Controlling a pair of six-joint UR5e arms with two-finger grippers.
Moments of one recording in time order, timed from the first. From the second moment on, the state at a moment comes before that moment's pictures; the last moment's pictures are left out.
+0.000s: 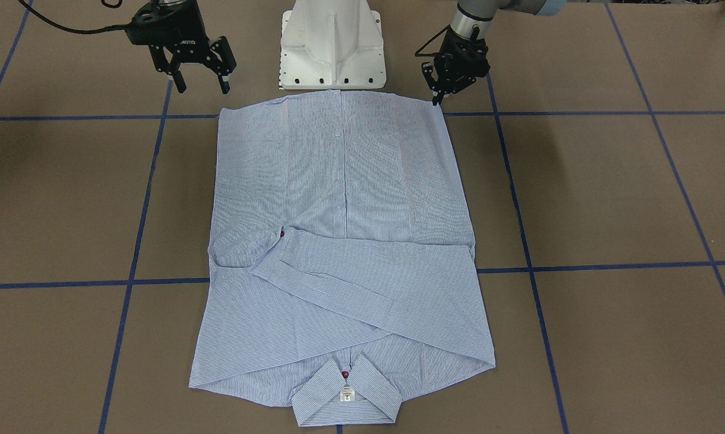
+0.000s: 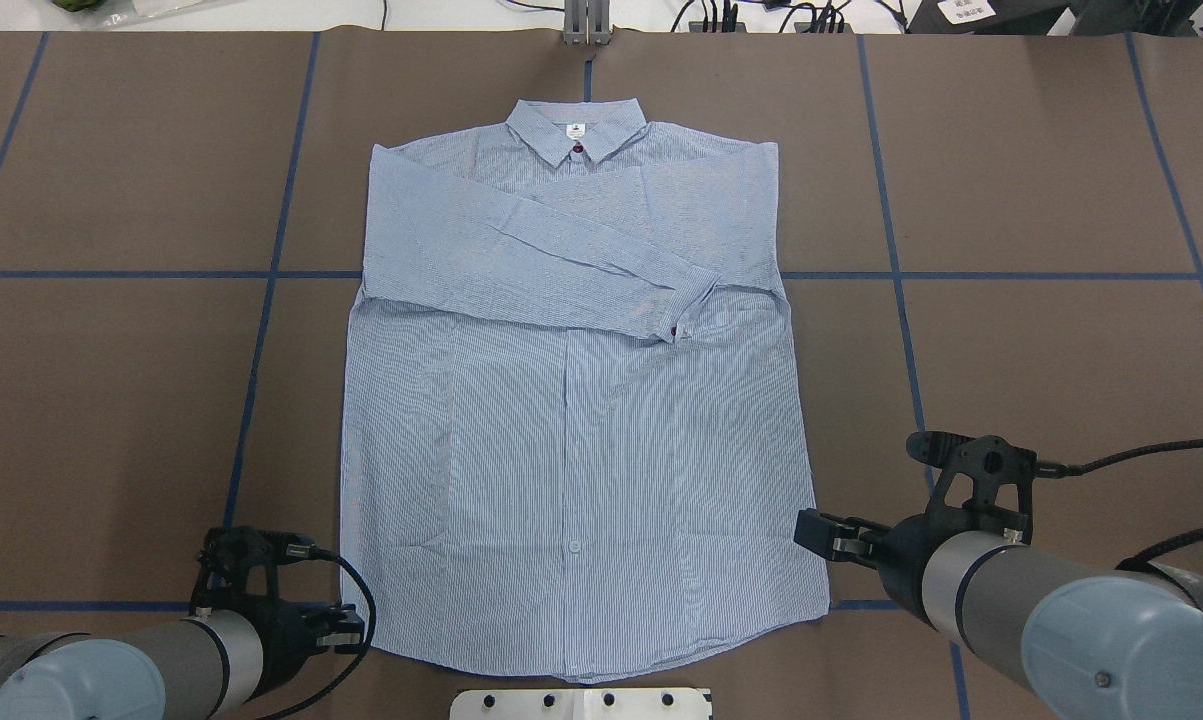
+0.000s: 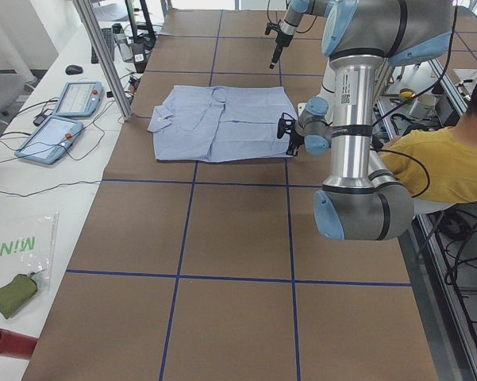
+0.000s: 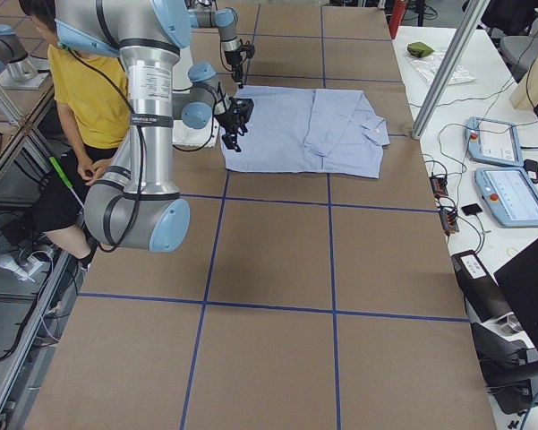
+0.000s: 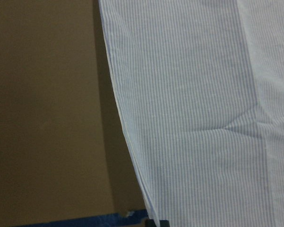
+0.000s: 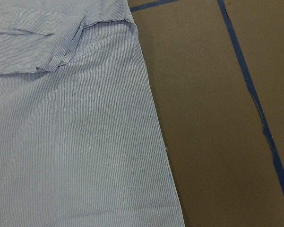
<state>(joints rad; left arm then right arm) -0.05 -1.55 -2.12 -2.05 -1.40 -1.44 0.13 -1.59 2.38 -1.48 1.32 1.67</state>
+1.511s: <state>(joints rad) -0.05 -1.57 -2.13 -2.05 -1.36 -1.44 -0.14 -1.67 2.16 -1.32 1.01 1.93</state>
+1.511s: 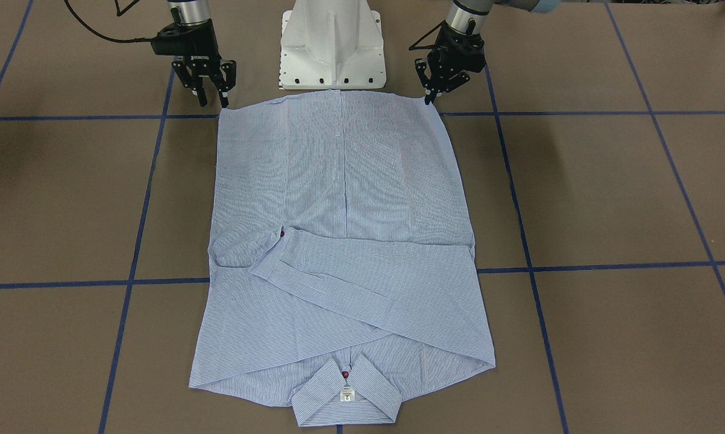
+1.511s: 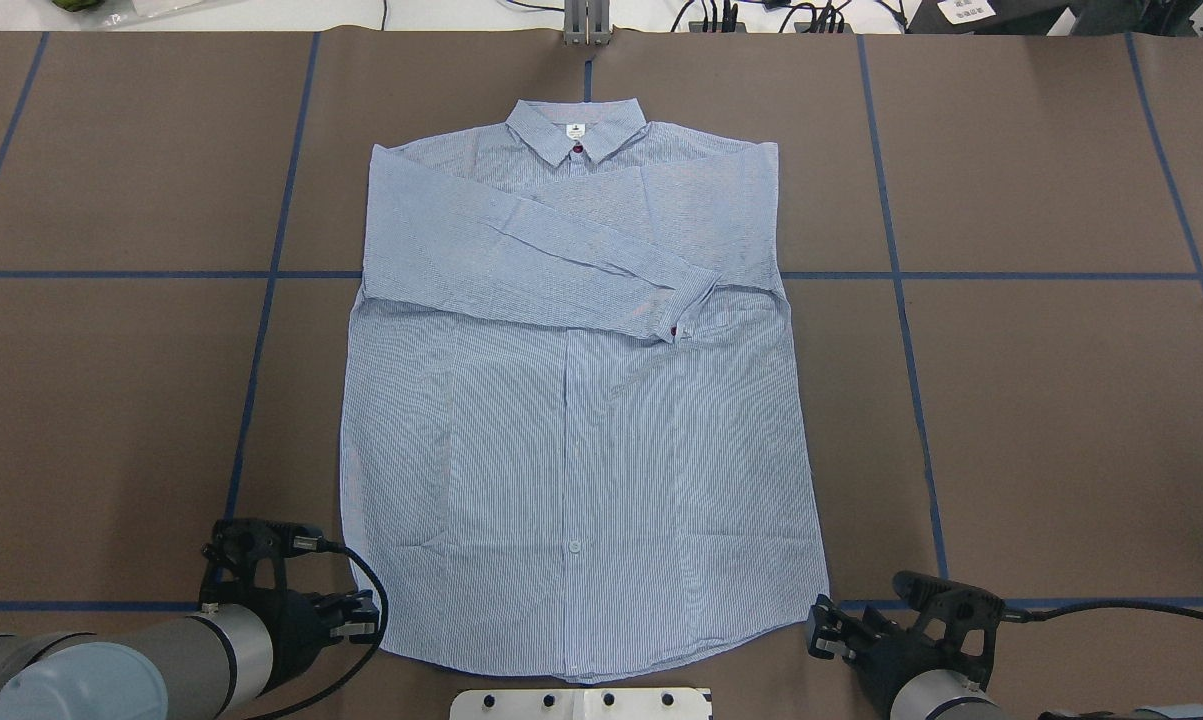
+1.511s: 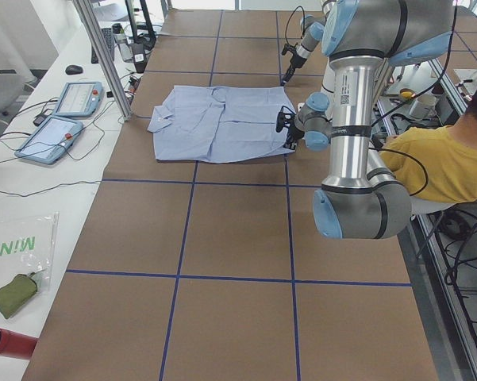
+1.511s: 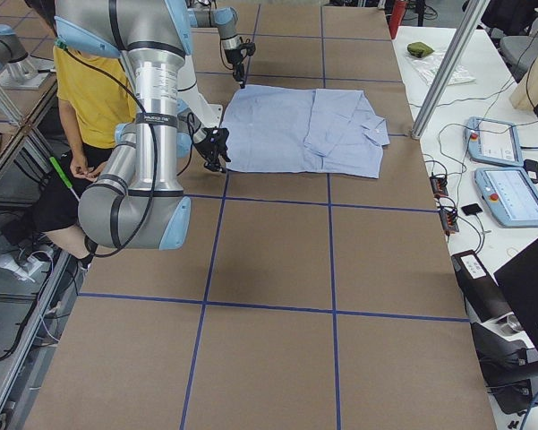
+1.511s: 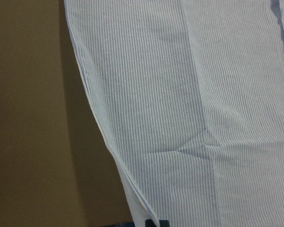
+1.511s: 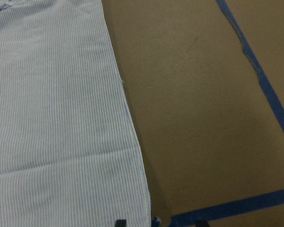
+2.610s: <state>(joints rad) -0.05 -1.57 -2.14 -2.05 -1.36 -1.43 -0.15 -1.60 2.10 -1.32 0.99 1.94</state>
